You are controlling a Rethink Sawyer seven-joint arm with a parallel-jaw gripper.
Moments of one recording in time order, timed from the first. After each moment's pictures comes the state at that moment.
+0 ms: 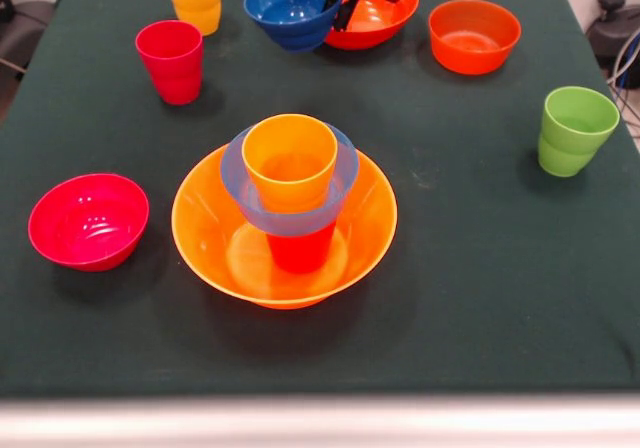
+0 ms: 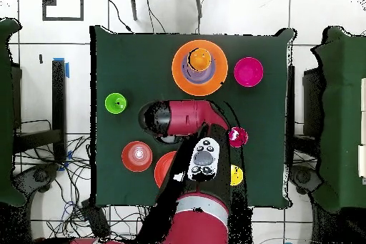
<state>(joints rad) -0.03 -0.54 -0.18 1.52 -0.18 0.77 2.00</state>
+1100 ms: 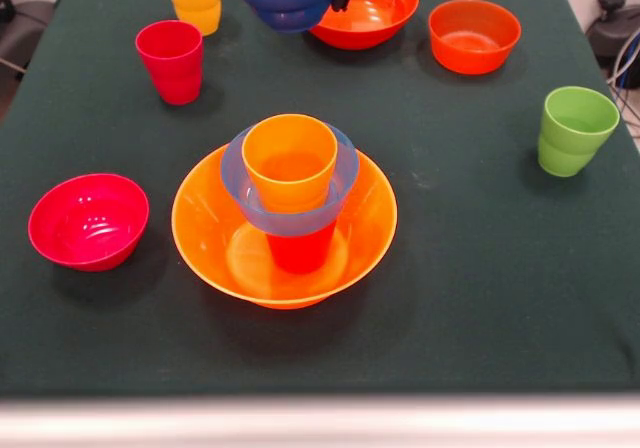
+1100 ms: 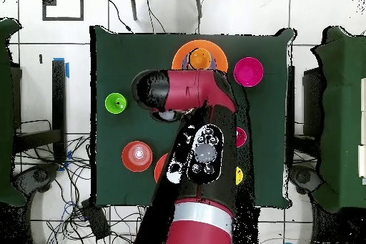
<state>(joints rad) -0.03 -0.57 -0.18 1.33 -0.18 0.97 2.00</state>
